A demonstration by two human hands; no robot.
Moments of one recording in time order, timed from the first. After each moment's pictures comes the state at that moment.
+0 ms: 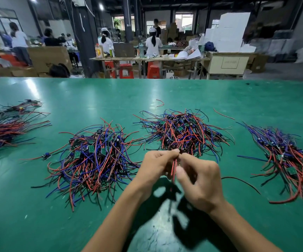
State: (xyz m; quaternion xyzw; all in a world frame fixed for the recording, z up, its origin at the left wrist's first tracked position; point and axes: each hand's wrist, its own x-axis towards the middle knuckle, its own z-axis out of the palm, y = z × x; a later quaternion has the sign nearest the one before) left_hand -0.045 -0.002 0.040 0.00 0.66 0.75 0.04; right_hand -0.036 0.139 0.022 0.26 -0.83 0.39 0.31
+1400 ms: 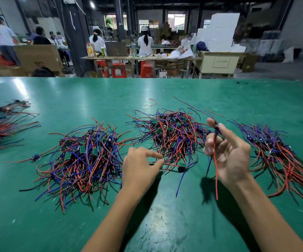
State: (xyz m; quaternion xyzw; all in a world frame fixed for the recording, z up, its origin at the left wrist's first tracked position) left_hand -0.047 -0.016 0.024 -0.04 0.92 0.36 -0.17; right_hand -0.070 0.190 0.063 0.07 -0.50 0.86 0.08
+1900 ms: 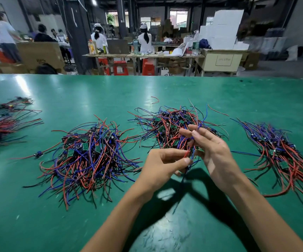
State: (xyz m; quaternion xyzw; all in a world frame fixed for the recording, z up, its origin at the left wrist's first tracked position) left_hand -0.038 0.013 0.035 0.07 0.70 0.71 0.02; right_hand -0.070 0.169 0.051 0.11 -0.62 0.78 -0.01
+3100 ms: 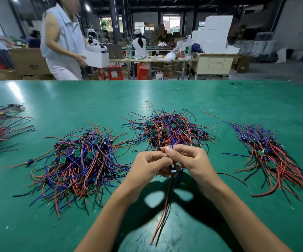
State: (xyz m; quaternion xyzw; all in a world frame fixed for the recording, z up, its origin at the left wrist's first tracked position) left_hand -0.041 0.000 0.041 0.10 0.69 0.72 0.05; right_hand -0.060 0.156 0.039 0.14 -0.66 0.74 -0.04
